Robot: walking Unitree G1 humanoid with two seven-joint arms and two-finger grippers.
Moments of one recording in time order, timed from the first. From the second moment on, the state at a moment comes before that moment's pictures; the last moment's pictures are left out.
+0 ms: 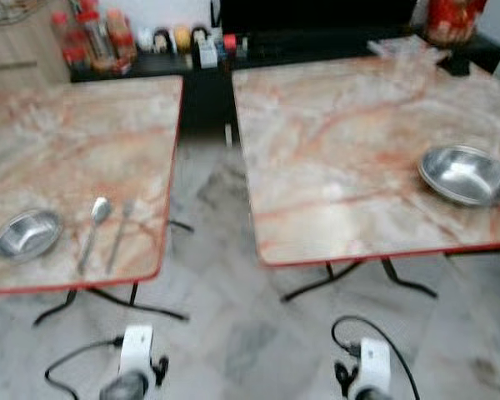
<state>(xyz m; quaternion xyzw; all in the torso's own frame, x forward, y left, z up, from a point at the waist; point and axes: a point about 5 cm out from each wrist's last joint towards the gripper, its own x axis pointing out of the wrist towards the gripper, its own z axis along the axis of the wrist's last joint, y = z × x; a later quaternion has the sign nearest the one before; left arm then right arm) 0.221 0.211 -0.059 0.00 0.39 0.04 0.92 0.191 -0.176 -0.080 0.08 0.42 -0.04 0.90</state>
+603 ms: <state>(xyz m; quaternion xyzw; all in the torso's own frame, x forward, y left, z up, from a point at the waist) 0.220 0.229 -0.055 0.01 0.39 0.07 0.92 0.195 -0.156 -0.079 0.10 0.41 -0.02 0.91</state>
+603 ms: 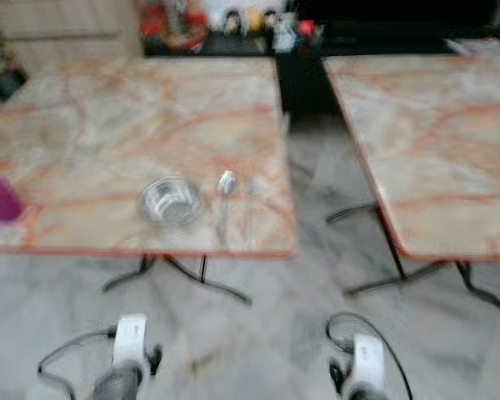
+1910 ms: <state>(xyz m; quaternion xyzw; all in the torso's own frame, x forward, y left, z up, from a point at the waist) 0.228 0.210 -0.054 0.01 0.37 0.05 0.93 0.190 -0.172 -0.081 0.09 0.42 -0.03 0.90</state>
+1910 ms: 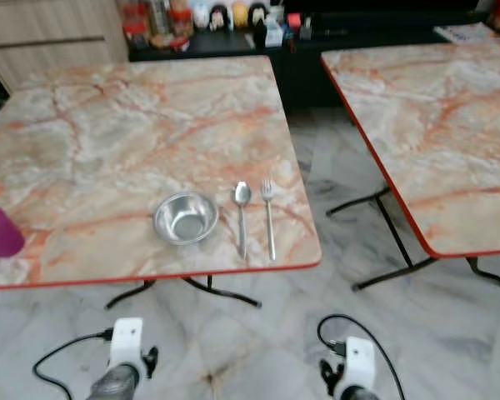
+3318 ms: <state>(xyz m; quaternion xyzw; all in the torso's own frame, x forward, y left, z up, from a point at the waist) 0.286 0.356 0.250 0.17 -0.31 0.46 0.81 0.202 -0.154 -0.076 0.07 0.42 0.01 0.91</state>
